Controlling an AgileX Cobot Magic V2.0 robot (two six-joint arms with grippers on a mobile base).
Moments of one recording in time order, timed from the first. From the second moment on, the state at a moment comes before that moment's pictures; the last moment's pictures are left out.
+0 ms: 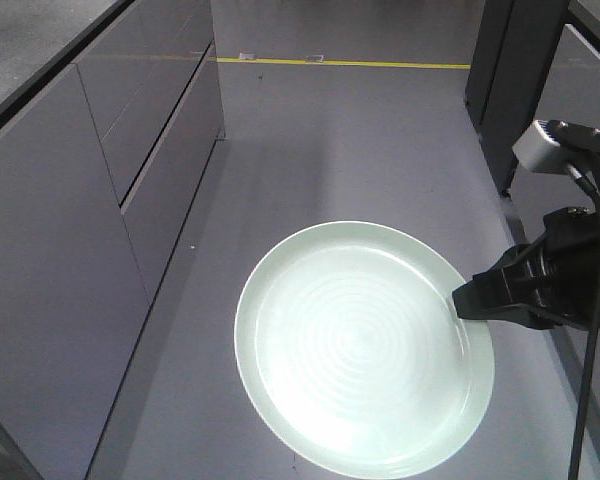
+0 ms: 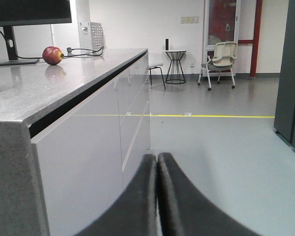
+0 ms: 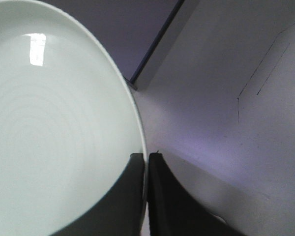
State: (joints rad) left arm 0.03 -0.01 0.03 0.00 0.05 -0.03; right arm 0.15 1.16 -1.05 0.60 1.08 -0.36
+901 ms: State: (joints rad) left arm 0.03 -0.01 0.03 0.00 0.05 -0.03; right arm 0.15 1.16 -1.05 0.60 1.08 -0.36
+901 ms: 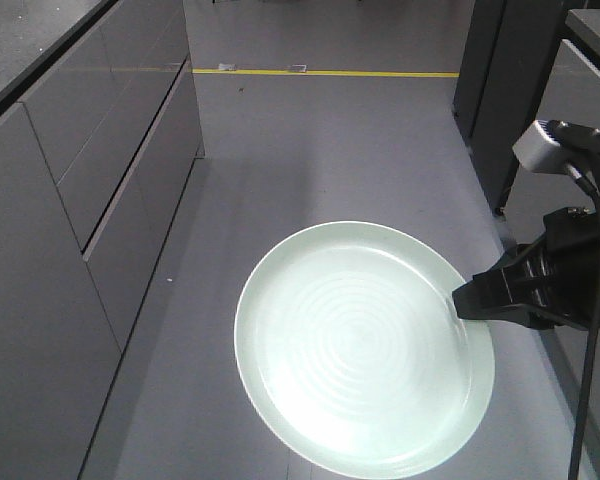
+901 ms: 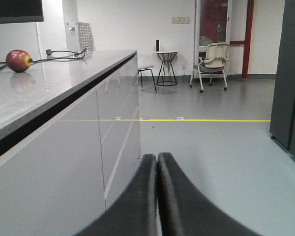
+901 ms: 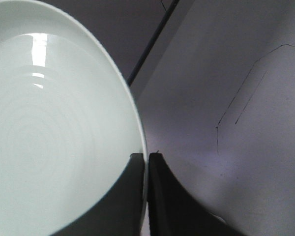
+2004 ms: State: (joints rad) left arm 0.03 -0.01 0.03 0.00 0.05 -0.03; right arm 0.15 1.16 -1.05 0.60 1.08 -0.36
